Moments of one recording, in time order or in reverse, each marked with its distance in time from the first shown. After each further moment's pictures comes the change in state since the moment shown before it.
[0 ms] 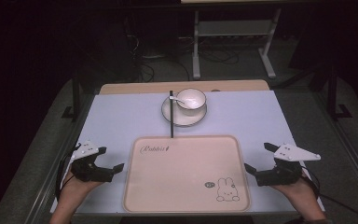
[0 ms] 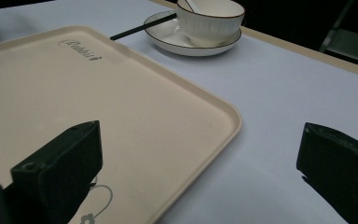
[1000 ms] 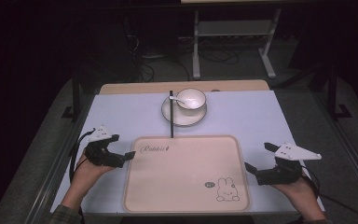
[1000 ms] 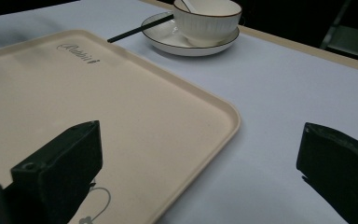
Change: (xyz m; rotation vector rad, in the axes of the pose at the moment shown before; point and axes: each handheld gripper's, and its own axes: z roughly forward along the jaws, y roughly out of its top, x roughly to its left) left arm 0.007 0.039 0.037 -0.006 -0.073 0.029; right arm -0.004 -0.003 0.002 -0.008 0.003 0.029
